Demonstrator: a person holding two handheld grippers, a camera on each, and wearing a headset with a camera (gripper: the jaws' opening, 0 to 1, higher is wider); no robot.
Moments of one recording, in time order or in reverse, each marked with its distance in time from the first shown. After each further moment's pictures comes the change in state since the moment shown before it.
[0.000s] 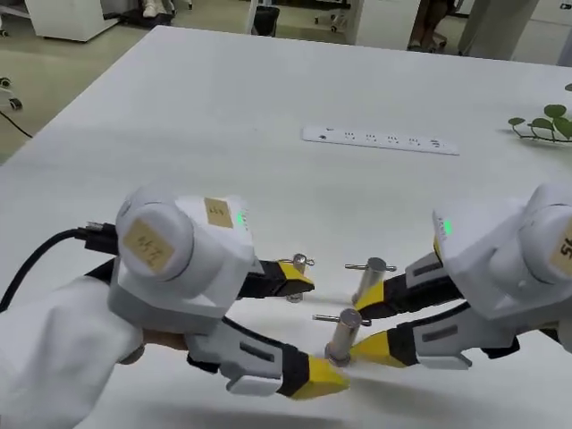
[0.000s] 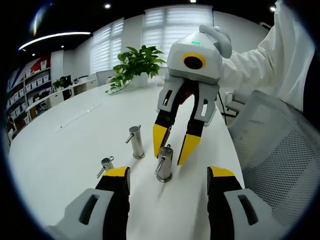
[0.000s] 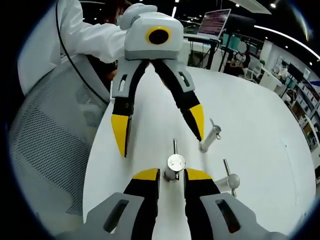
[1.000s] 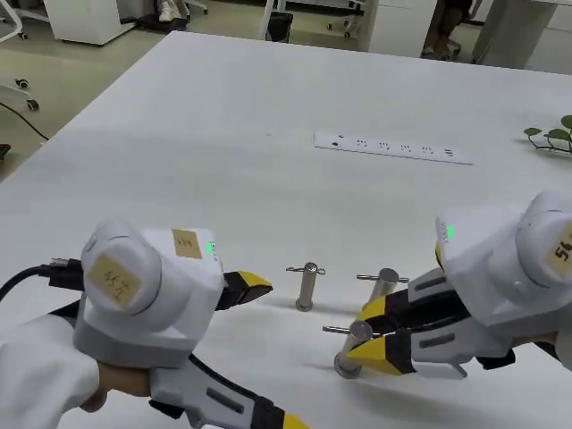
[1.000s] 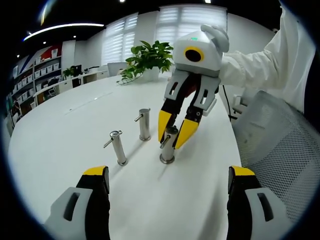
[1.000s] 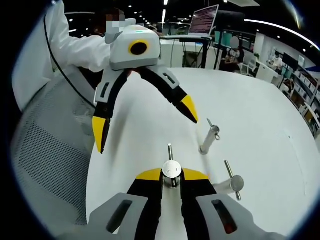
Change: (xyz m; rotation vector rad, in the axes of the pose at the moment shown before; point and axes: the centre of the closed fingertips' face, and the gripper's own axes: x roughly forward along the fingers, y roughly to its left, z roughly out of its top) left arm -0.013 0.006 -0.023 -0.093 0.032 0.068; right arm 0.010 -0.005 0.002 0.101 -0.029 0.009
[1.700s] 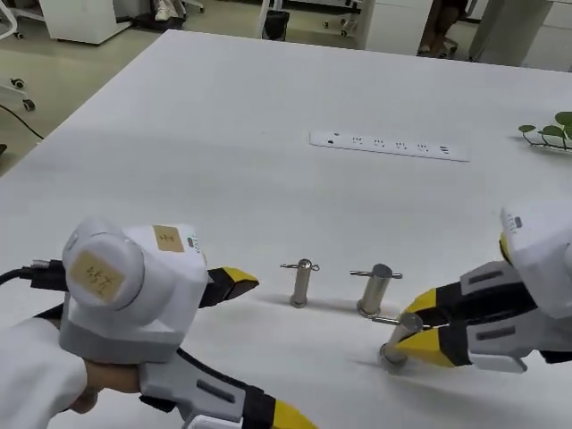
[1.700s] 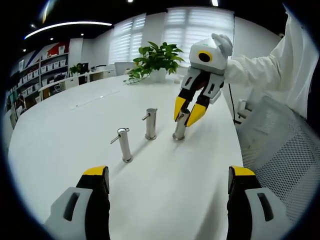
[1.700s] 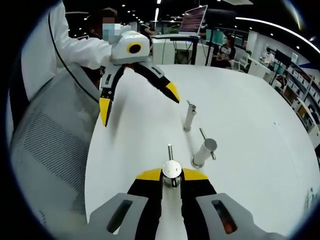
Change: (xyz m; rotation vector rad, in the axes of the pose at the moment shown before) left arm -0.006 0.007 -0.001 -0.053 -0.018 0.044; right arm -0.050 -0.020 -0.035 0.027 0.020 -0.063
